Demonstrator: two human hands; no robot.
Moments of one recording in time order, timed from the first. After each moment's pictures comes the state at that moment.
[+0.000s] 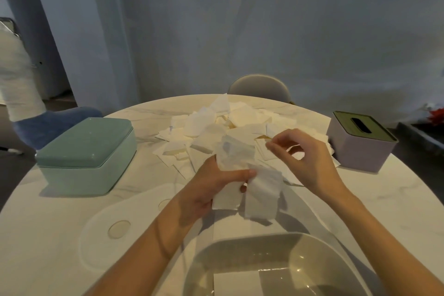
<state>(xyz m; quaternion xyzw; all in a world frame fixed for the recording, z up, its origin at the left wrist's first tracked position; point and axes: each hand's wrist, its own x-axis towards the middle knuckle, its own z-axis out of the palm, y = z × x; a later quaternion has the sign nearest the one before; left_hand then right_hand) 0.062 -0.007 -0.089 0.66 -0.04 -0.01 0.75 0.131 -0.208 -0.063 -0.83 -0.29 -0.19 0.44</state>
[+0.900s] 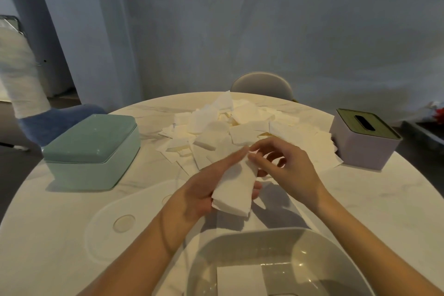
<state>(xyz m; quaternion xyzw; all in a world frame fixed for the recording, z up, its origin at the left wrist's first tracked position) 0.059 -0.002 -0.083 0.52 0.03 -0.20 0.83 0.118 -0.181 -0.081 -0.80 -0.31 -0.12 0.49</state>
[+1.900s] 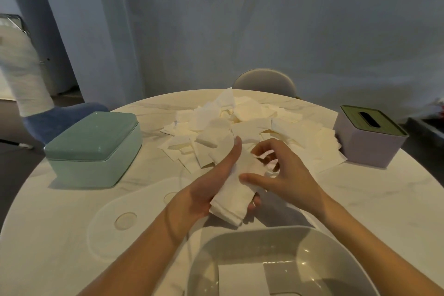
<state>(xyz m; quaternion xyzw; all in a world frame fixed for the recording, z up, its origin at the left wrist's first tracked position) 0.063 -0.001 -0.099 0.54 -0.05 -0.25 0.80 0.119 -0.181 -0.096 -0.84 -0.32 -0.08 0.43</state>
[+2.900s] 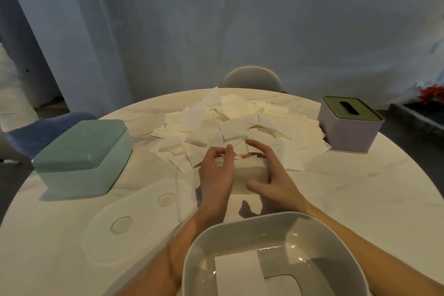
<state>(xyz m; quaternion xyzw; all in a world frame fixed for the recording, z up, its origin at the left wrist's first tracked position) 0.077 -0.047 -0.125 0.70 0.17 0.24 0.65 0.094 -0.183 -0.131 -0.70 -0.25 0.07 0.67</state>
